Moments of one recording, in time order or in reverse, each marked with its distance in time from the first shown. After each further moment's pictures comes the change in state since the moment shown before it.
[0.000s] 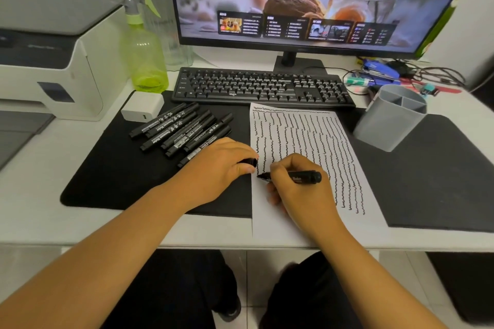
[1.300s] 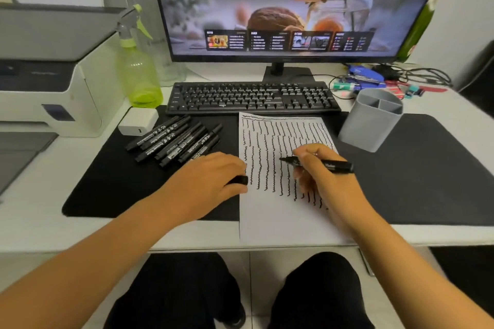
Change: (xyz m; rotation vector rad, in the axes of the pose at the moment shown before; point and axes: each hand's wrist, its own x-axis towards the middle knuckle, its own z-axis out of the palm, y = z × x) left_hand -0.017 0.028 -0.016 0.238 -0.090 0.070; right_hand 0.016 0.011 -0.073 0.160 -0.085 -0.049
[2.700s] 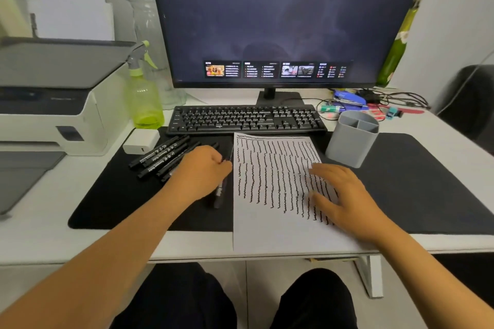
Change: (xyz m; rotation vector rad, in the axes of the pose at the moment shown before) left_hand 0.035 0.004 -0.019 -0.448 0.171 -0.670; right_hand -0.008 0.016 -0.063 -0.852 -0.090 -0.227
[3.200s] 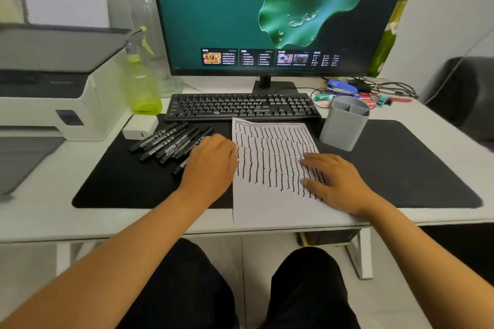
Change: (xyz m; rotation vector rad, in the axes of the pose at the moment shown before) left_hand -0.014 -0.024 0.042 0.352 0.329 0.562; right_hand 0.003 0.016 0.008 -0.146 -0.154 0.000
